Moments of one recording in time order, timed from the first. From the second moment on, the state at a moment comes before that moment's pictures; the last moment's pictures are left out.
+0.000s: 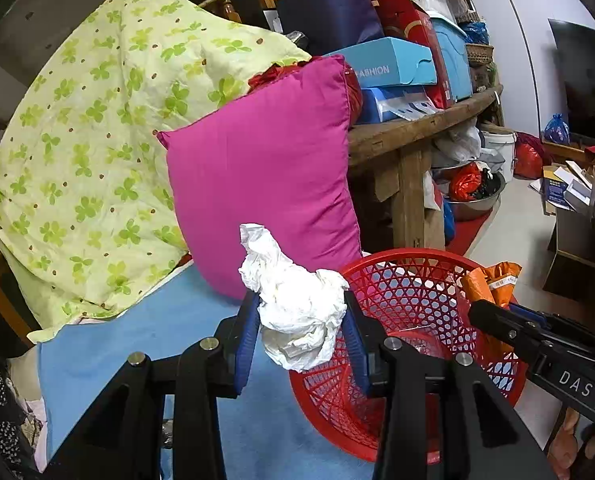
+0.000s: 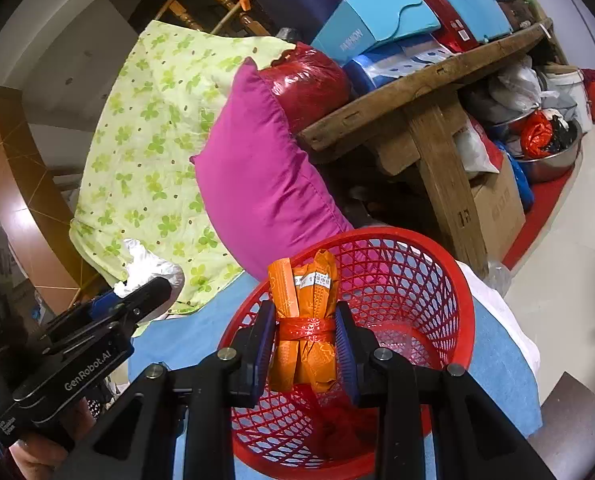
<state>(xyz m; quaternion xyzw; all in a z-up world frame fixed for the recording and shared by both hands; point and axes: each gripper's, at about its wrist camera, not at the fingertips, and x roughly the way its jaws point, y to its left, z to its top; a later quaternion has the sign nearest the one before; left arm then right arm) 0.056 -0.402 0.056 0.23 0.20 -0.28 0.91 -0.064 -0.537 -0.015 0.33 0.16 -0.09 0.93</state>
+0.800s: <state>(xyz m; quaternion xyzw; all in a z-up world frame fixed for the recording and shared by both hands) 0.061 -0.369 0.048 0.17 0.21 -0.35 0.90 -0.061 -0.530 -0.005 0.37 0.11 -0.10 0.92</state>
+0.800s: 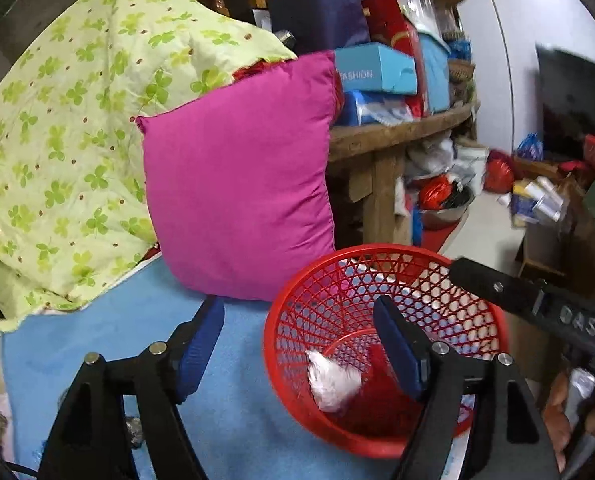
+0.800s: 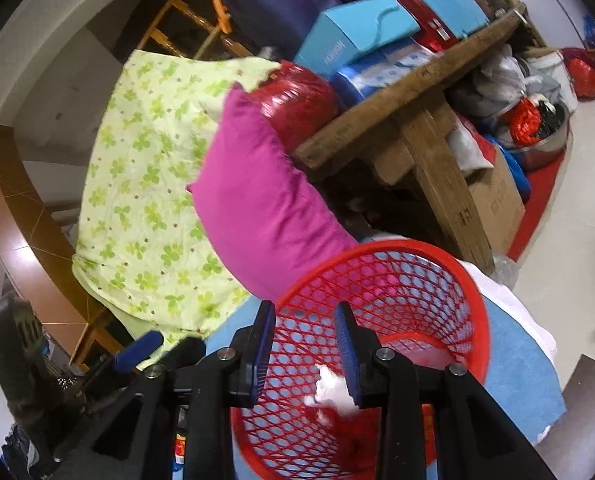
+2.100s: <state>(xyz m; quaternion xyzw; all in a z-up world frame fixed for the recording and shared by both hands) 0.139 0.094 -0.078 -0.07 0.35 0.11 0.93 0.147 -0.225 -0.095 0.26 0.40 0.20 0.86</state>
